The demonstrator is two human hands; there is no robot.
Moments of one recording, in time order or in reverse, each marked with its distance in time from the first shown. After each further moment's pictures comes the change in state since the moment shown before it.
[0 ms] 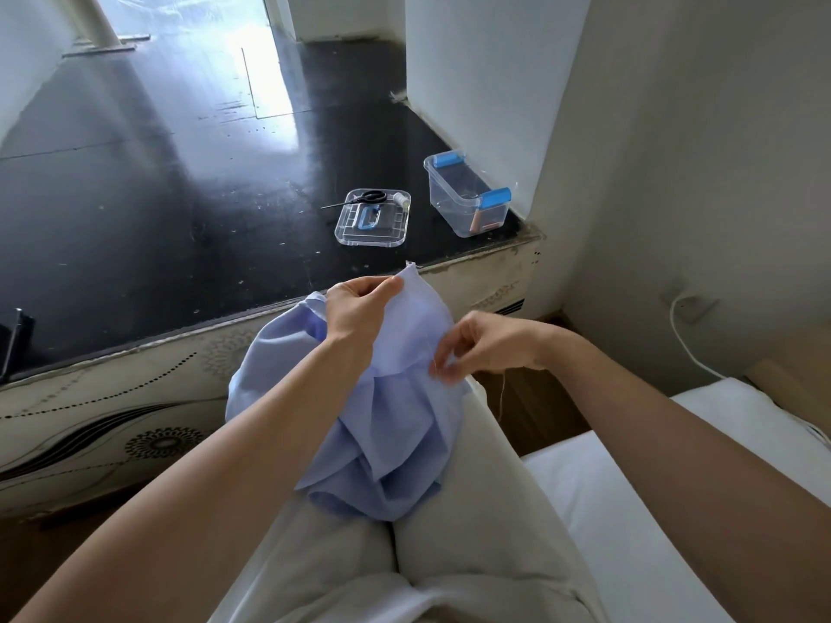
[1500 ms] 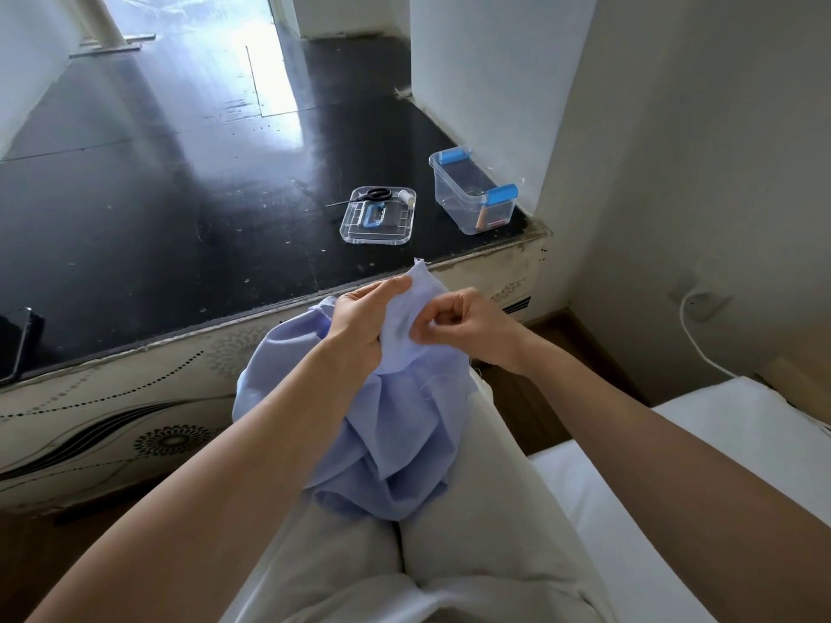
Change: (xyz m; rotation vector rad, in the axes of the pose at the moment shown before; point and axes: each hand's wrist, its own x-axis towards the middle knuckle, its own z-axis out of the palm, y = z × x) left_hand 0.009 -0.003 -0.002 -0.234 -0.086 -0.346; right_hand 0.026 -0.006 0.021 0.185 0.389 -0.290
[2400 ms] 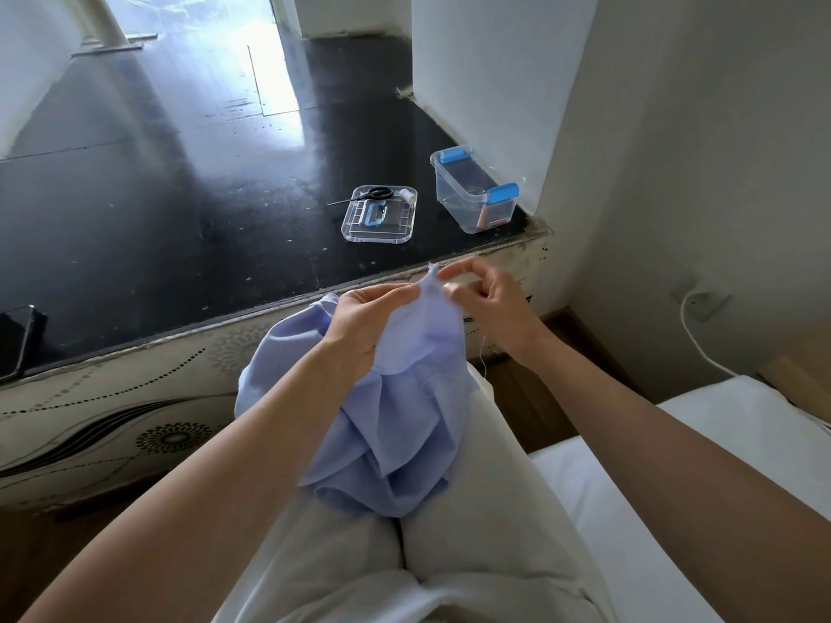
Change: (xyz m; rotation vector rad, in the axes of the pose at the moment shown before) left_hand -0.011 -0.004 -0.012 0.186 -0.168 0.188; right_hand -0.002 -0.001 -0.010 0.087 0.309 -0.074
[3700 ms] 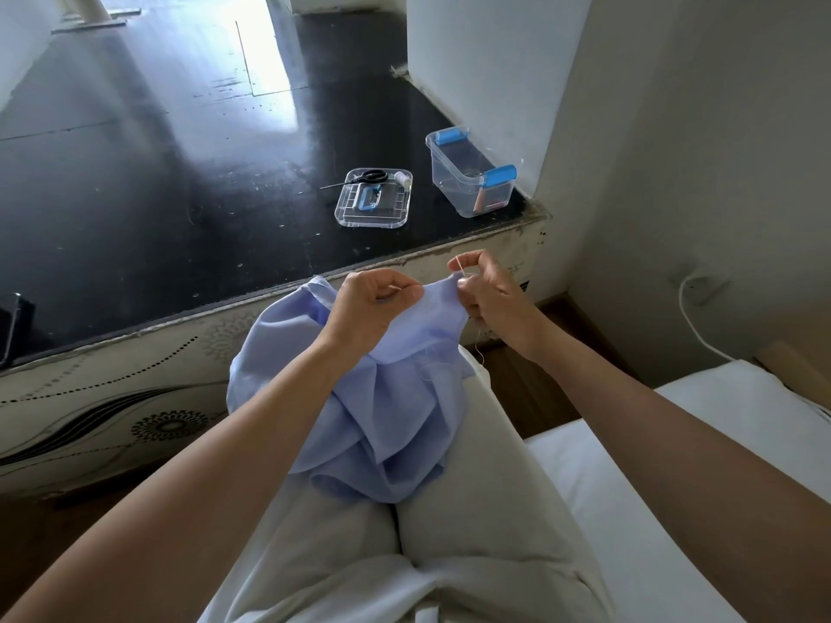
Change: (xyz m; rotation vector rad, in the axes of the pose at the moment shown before) left_hand 0.008 -0.015 -0.003 0.526 -0.027 0.419; right_hand -0.008 0.010 -0.007 -0.008 -0.053 0.145
